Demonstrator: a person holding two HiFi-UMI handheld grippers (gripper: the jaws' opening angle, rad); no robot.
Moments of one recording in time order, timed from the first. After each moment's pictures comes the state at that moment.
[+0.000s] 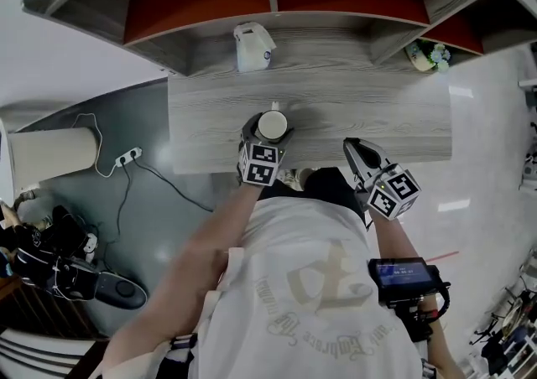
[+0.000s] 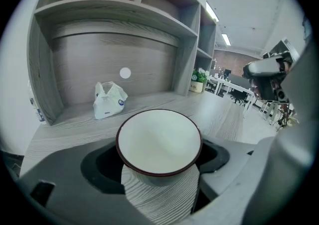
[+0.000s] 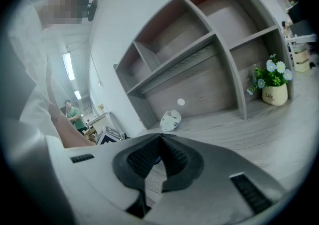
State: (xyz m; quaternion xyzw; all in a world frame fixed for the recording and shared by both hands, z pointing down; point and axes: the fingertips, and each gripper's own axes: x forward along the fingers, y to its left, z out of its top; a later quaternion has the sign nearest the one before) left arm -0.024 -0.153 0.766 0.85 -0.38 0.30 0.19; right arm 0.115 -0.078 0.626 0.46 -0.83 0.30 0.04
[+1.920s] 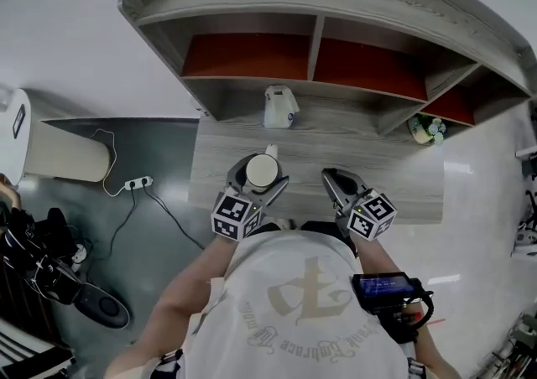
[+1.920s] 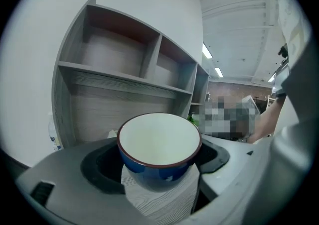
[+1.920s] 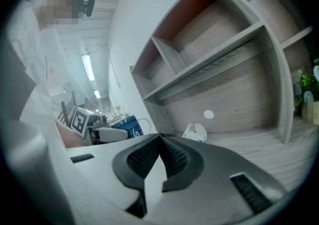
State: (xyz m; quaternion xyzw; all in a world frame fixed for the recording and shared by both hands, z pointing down) left arm -0.082 -0.157 0.570 0.90 -0.39 0.13 0.16; right arm 0.038 -0.136 0.572 0.37 -0.89 0.25 0.02
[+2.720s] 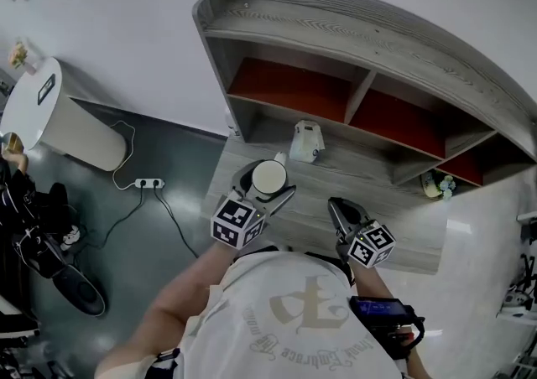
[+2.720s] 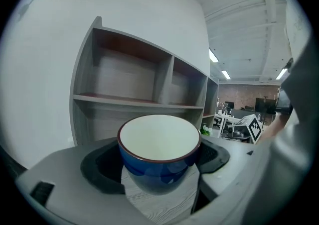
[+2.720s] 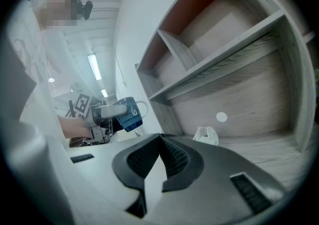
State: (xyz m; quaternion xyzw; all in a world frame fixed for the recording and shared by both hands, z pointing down) left arm -0.132 -0.189 0.498 0.88 -0.44 0.11 0.13; right arm 0.000 -0.152 0.558 0.33 -0.91 0.24 0.02
